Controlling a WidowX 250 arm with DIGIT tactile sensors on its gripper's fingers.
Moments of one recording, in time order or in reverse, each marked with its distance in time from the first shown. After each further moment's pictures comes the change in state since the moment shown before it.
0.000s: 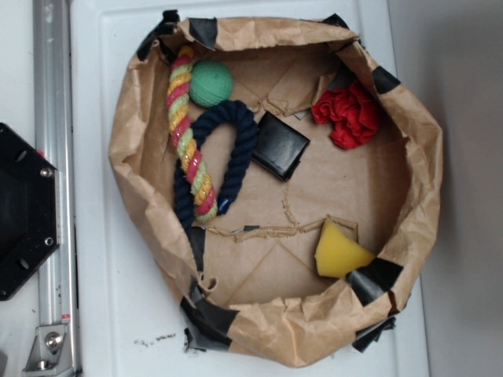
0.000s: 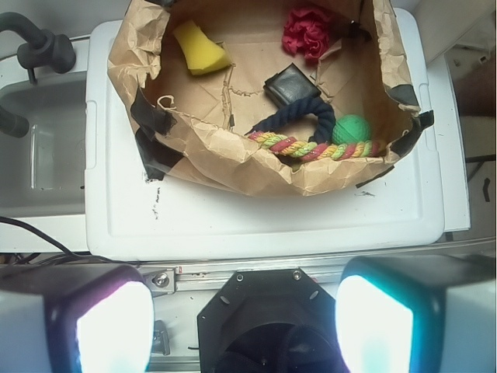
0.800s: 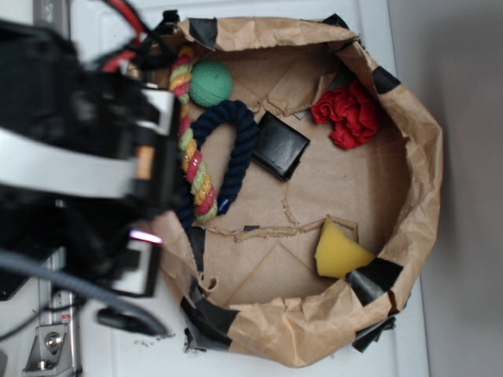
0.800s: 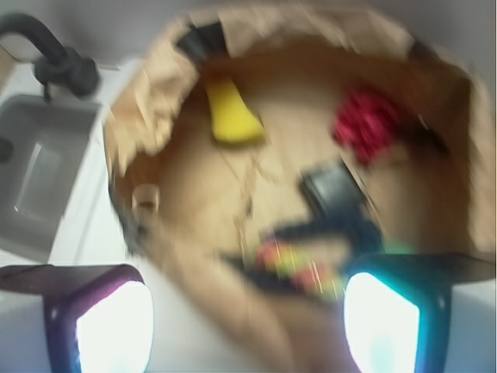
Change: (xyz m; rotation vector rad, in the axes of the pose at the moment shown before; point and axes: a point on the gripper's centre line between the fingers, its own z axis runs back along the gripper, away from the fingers) arm 0.088 0.002 -0.082 -0.084 -0.179 -0.288
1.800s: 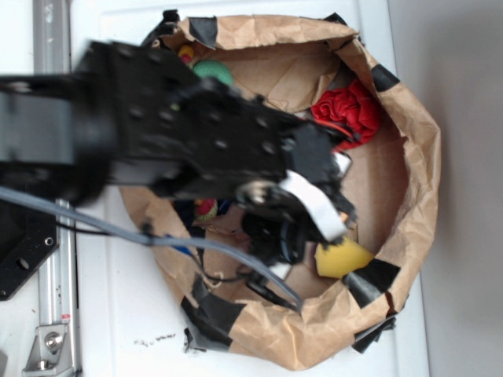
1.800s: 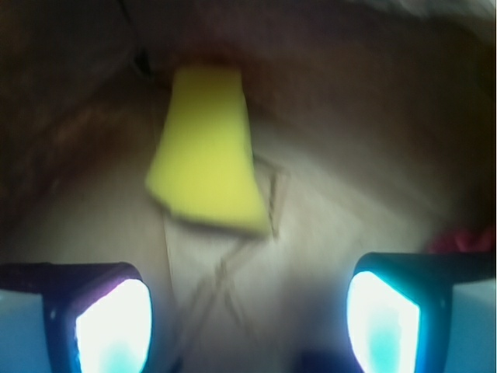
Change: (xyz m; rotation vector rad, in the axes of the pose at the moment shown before) arm 0.043 0.013 -0.124 -0.006 -0.024 -0.351
